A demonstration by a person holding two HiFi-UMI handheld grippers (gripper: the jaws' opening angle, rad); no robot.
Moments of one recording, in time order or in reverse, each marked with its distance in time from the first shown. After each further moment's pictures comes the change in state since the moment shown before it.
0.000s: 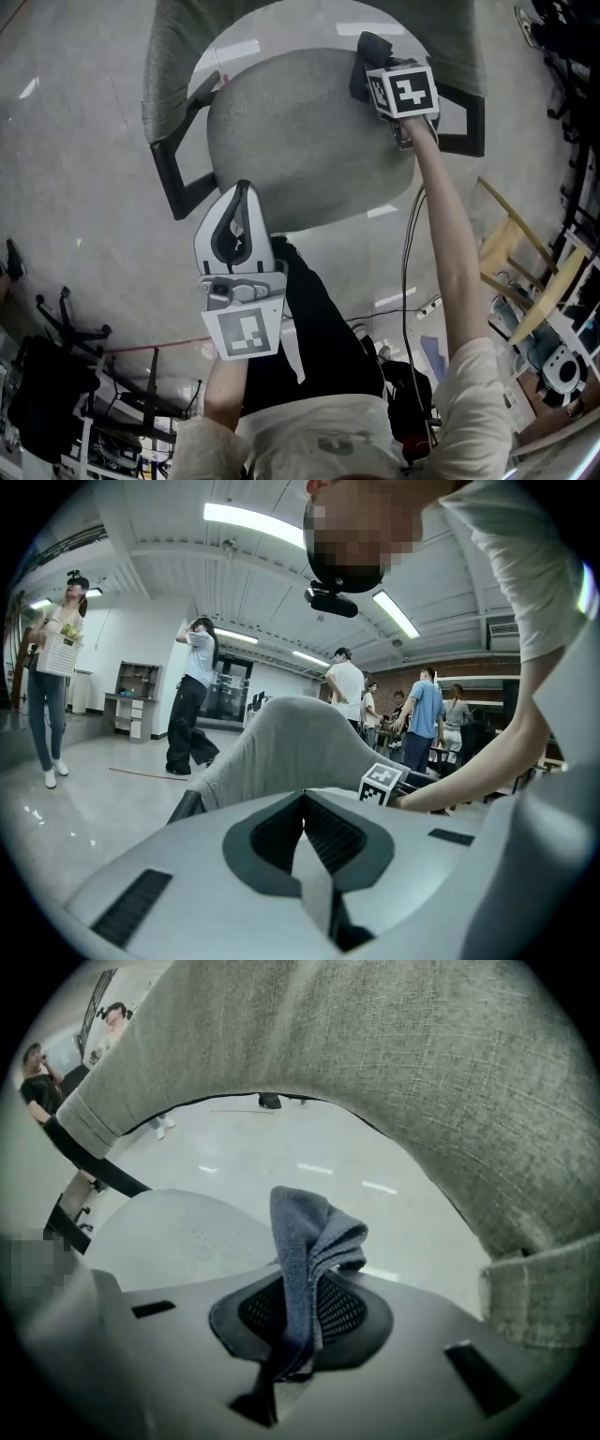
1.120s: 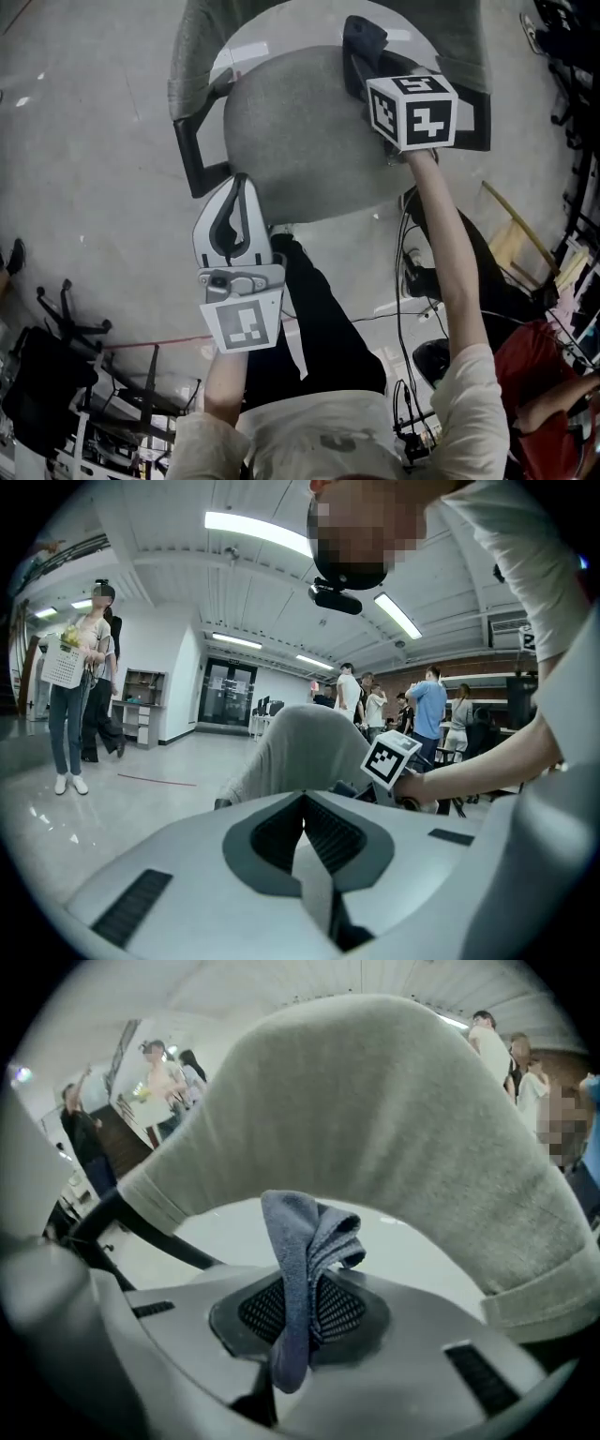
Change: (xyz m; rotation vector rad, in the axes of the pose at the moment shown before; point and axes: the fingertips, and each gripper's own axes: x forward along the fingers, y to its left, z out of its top) left arm -0.021 0.021 0.008 0.008 -0.025 0.039; right arm -0.088 0.081 0.071 0.046 -0.304 0.114
